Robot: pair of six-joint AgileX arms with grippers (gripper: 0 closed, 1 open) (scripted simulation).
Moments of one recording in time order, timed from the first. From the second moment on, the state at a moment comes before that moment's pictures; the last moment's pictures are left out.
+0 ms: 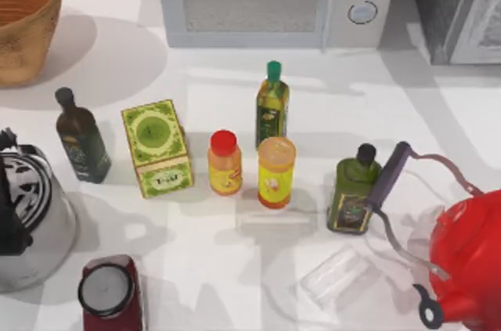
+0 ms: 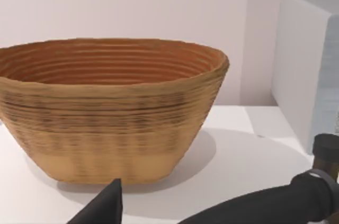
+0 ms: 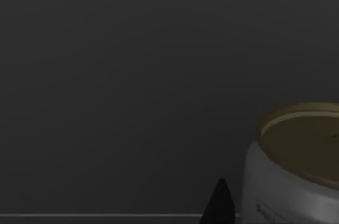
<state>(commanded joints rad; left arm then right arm) 0.00 0.00 0.00 0.00 0.00 0.00 0.28 1.84 2.14 -0.29 0.31 0.01</state>
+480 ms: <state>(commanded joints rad) 0.00 0.00 0.00 0.00 0.00 0.00 0.28 1.84 2.14 -0.29 0.31 0.01</state>
